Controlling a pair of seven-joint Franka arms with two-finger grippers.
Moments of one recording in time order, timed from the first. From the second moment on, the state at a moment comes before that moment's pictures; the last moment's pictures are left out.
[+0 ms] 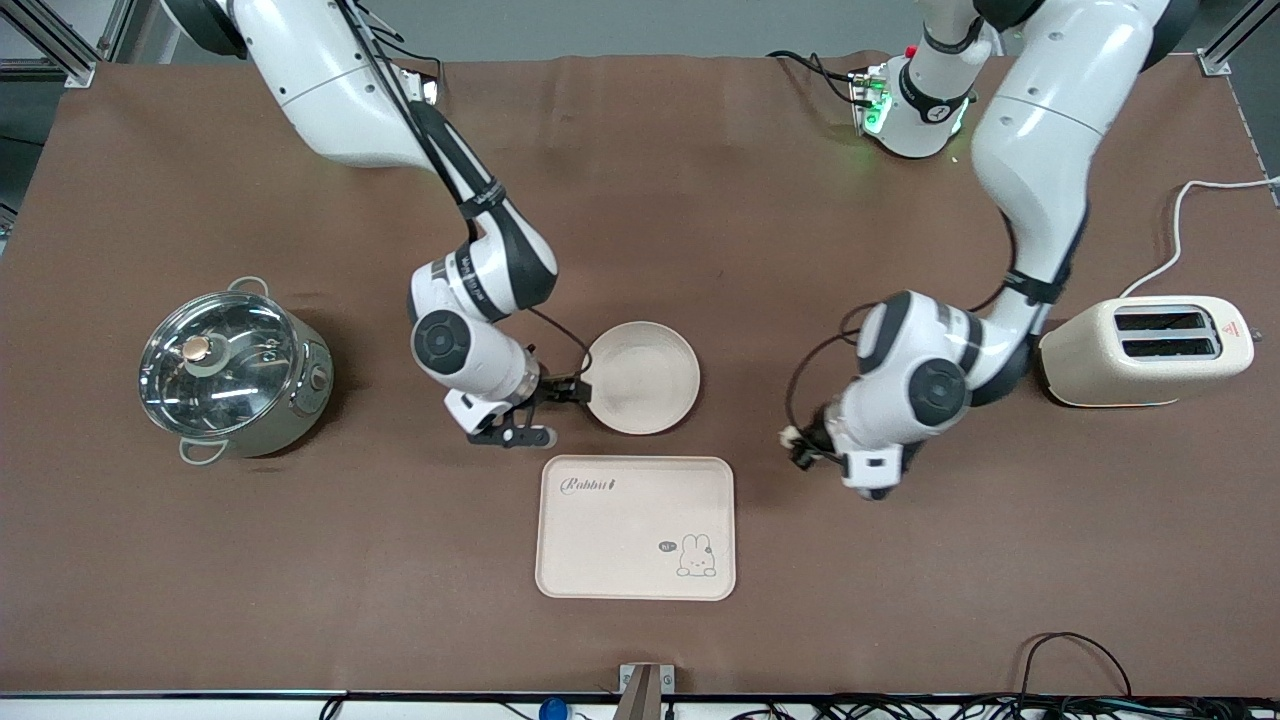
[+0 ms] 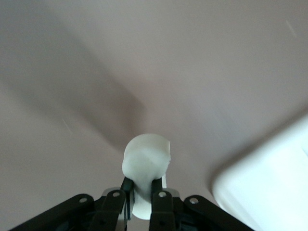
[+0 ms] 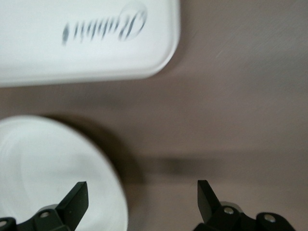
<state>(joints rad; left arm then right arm) -0.16 0.71 -0.34 -1.57 -0.01 2.29 -1.28 0.52 0.66 0.05 -1.70 0.30 2.37 0.39</state>
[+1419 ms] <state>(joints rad) -0.29 0.54 -0.33 -1.48 0.09 2.26 -1.44 0.56 0.64 0.06 -1.79 0.30 2.48 0.40</state>
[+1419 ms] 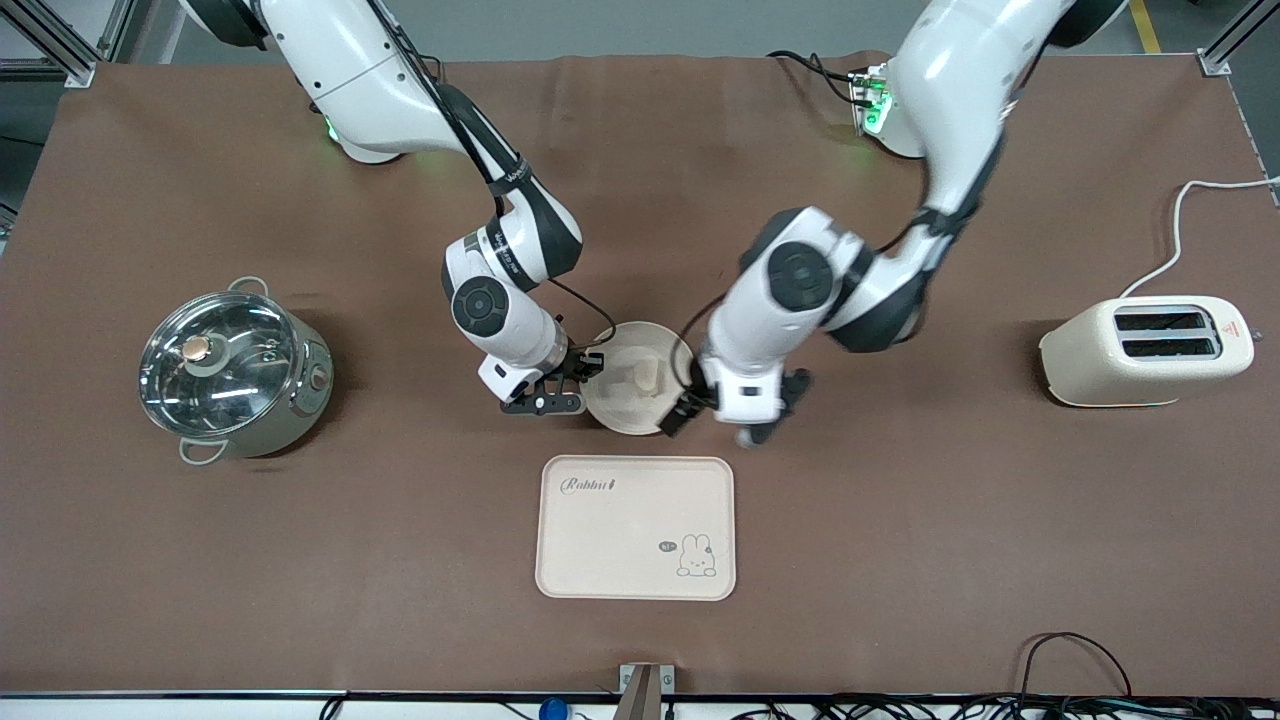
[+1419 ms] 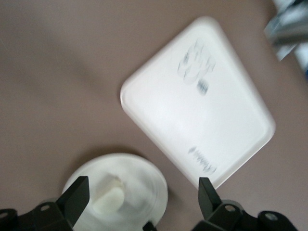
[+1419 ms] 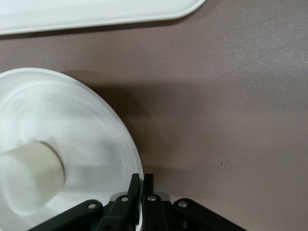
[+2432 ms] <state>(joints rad) 0.02 0.08 -0.16 -1.38 0.09 1.53 -0.32 0.48 0.69 0.07 -1.59 0.49 2.49 0.39</state>
